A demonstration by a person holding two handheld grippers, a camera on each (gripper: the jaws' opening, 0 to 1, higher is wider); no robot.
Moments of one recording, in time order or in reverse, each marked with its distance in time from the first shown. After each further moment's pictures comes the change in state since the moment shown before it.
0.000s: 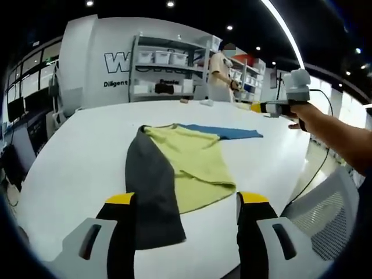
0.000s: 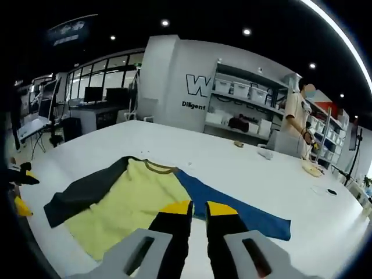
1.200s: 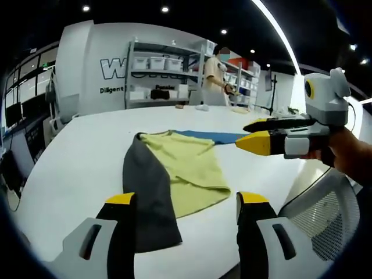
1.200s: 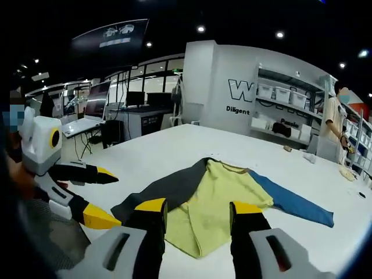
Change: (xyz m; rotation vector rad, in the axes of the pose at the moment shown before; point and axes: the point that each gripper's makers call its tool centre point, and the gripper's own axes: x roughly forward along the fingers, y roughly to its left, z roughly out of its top) left arm -0.003 -0.006 0.006 0.025 -0.034 -0.025; right arm -0.067 0.163 -0.004 0.002 -0.046 0.279
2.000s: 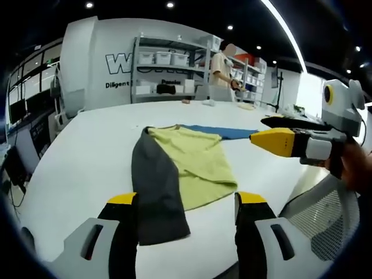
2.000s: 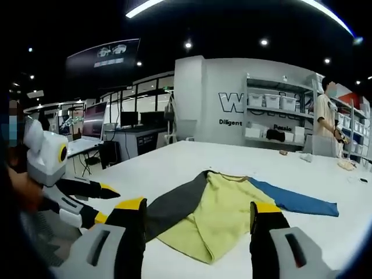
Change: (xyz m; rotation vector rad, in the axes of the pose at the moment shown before) left arm -0.015 0.010 -0.001 -0.034 0.033 0.059; right arm -0.011 0.008 0.008 0.069 -0.111 -0.027
